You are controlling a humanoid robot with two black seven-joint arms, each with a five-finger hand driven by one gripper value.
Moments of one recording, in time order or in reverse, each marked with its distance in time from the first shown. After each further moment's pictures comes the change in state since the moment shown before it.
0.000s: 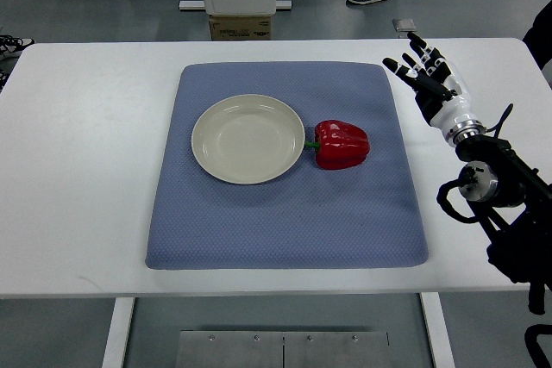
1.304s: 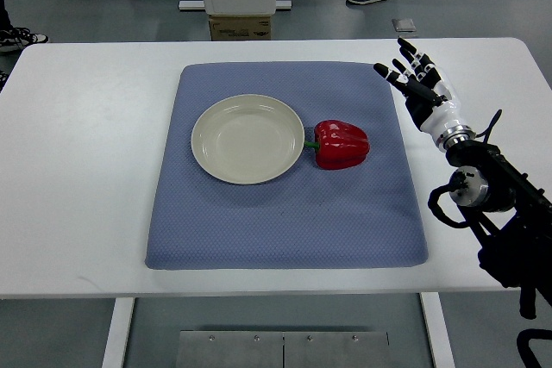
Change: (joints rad) left arm 0.000 0.000 0.000 0.001 0.001 0.002 0.000; right arm -0.013 0.029 -0.002 0.002 0.000 0.002 0.002
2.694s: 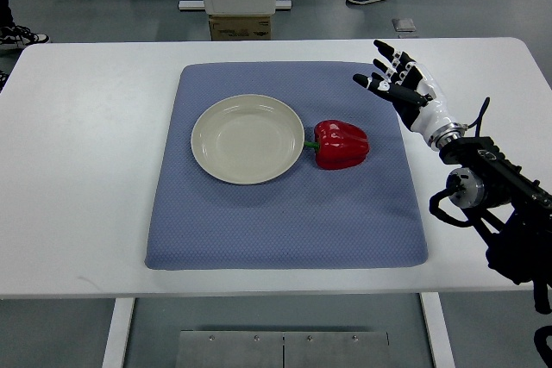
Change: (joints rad) left arm 0.000 0.000 0.000 0.000 0.000 0.000 0.000; right arm 0.063 -0.072 -0.197 0.009 -0.009 0.044 0.038
